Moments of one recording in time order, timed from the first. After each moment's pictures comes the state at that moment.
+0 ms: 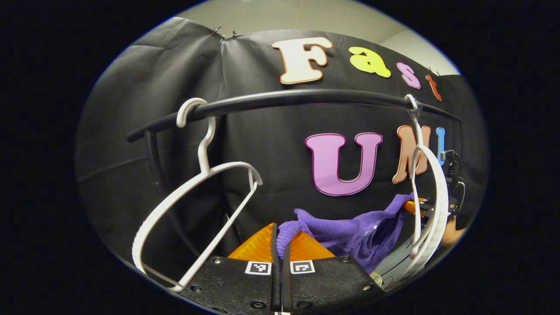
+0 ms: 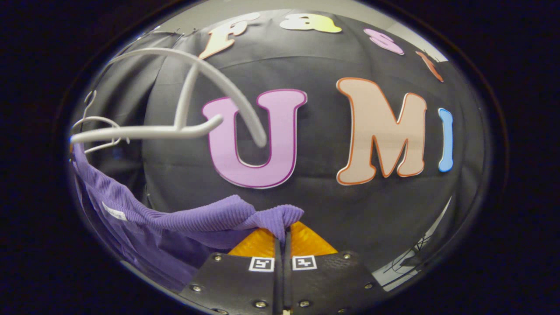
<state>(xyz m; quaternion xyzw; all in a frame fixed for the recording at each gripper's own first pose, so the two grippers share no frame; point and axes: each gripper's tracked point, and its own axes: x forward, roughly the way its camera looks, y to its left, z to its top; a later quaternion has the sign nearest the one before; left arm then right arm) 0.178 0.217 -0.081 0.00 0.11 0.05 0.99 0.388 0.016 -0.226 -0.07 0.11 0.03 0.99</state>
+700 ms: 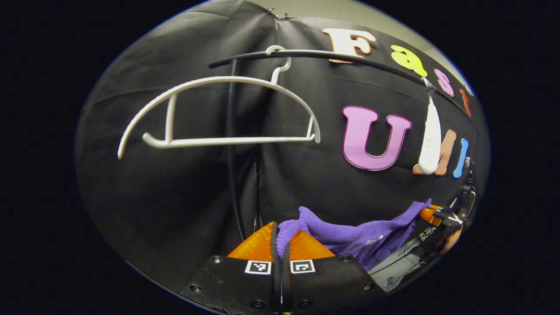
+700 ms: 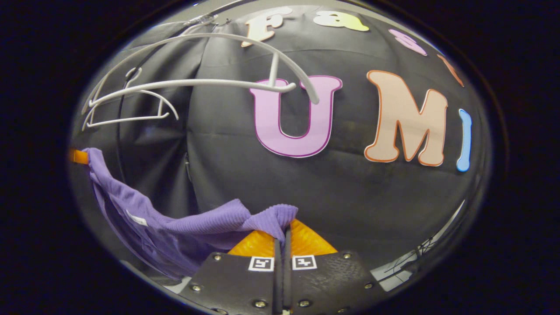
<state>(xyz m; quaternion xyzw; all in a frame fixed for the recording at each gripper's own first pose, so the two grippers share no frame) 0.065 0.225 -0.178 -0.11 0.18 0.16 0.96 0.291 0.037 -0.256 -0.09 0.16 0.13 0.97</state>
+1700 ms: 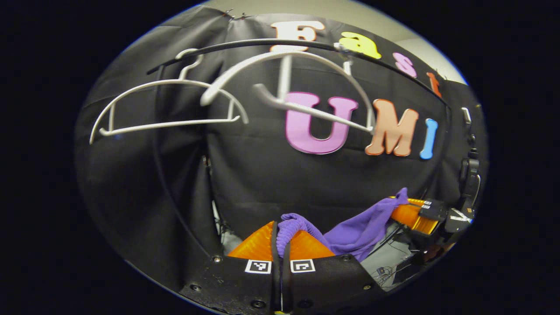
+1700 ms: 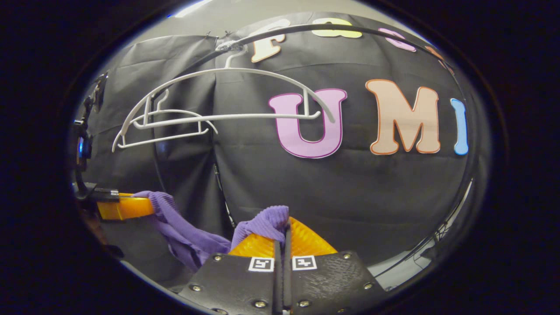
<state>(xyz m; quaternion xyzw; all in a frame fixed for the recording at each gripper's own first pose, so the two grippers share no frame) 0.102 0.045 -0.182 -0.07 0.17 0.01 0.98 0.195 0.076 -0.228 -0.03 0.18 0.16 0.97</state>
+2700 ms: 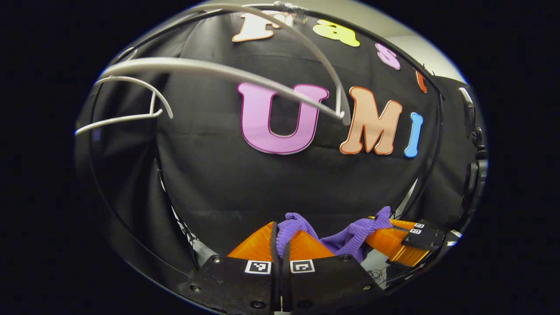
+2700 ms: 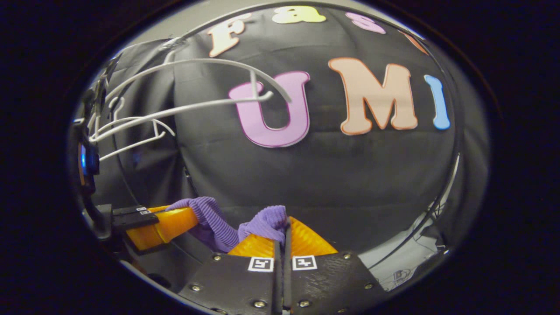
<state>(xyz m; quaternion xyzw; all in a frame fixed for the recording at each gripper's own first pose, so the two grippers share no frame) 0.203 -0.041 -0.232 -0.08 0.19 -0.04 0.98 0.235 0.023 -0.267 0.01 0.22 0.05 0.97</state>
